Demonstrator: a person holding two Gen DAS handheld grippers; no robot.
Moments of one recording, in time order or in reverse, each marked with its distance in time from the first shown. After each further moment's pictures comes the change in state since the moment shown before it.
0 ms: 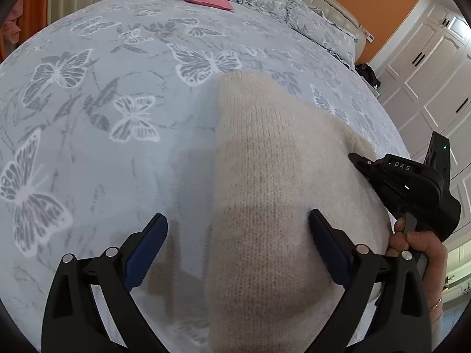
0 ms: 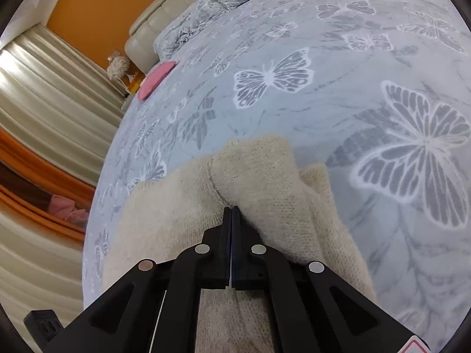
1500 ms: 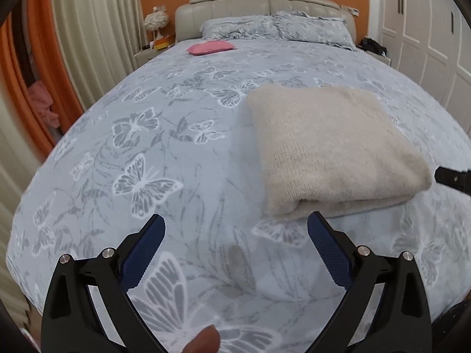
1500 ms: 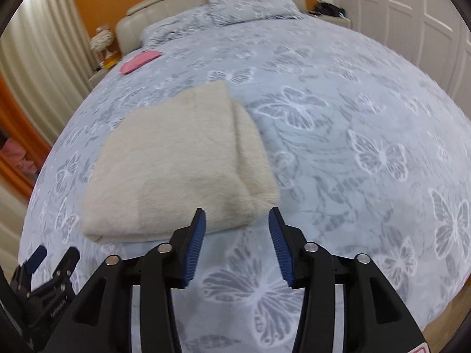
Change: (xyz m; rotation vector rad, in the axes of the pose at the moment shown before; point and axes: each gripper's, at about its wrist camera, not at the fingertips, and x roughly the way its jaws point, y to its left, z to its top) left arm -0.106 -0.005 -0.087 0.310 -0.176 0.319; right arm -0.168 0.040 -0.153 -0.235 -0.095 -0.377
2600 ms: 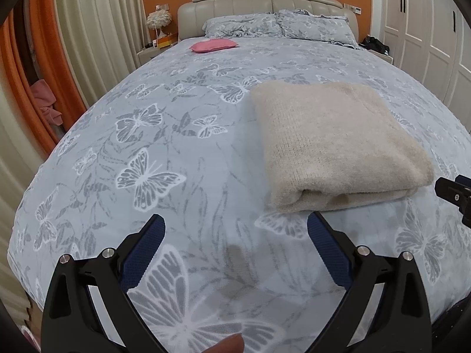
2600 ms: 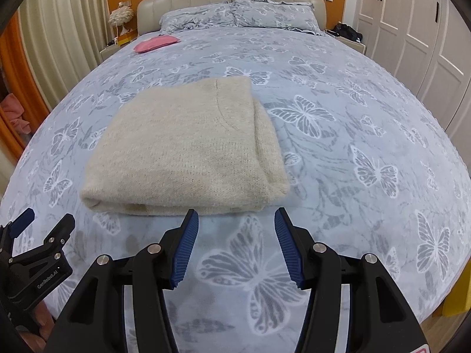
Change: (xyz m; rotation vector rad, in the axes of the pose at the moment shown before) left arm -0.005 -0.008 -0.009 0.015 0.004 0.023; right arm -0.011 0.031 -0.020 -0.163 -0.008 -0.076
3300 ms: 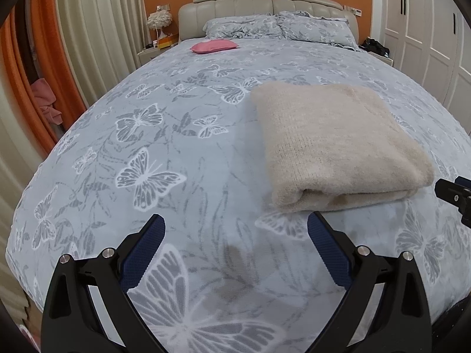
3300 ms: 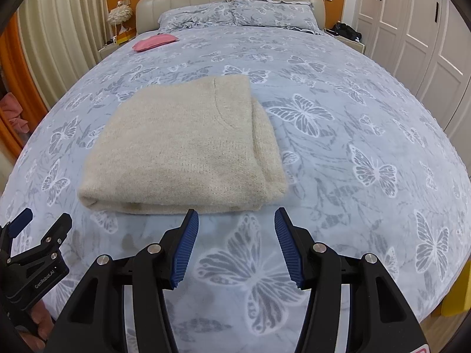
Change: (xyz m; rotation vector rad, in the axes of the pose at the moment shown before) left arm -0.002 -0.002 -0.001 -0.008 -0.009 -0.001; right arm 0.001 -0.002 0.000 0.000 0.006 0.000
